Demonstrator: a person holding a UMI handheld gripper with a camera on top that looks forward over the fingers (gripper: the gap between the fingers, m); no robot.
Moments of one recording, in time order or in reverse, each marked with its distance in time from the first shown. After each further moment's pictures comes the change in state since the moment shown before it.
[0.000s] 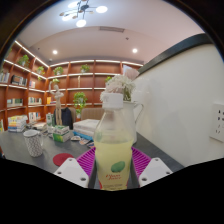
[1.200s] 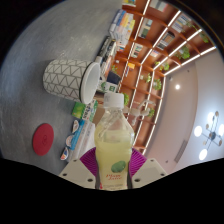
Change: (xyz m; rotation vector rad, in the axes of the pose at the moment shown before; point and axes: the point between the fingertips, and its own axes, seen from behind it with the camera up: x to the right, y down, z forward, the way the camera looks) arm -0.215 -0.081 0.078 0.172 0.040 -1.846
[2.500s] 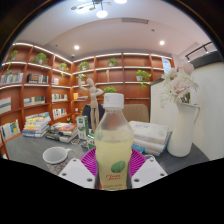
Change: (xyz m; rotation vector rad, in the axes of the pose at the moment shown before) arm -0.061 -0.004 0.006 0.064 -0.319 1.855
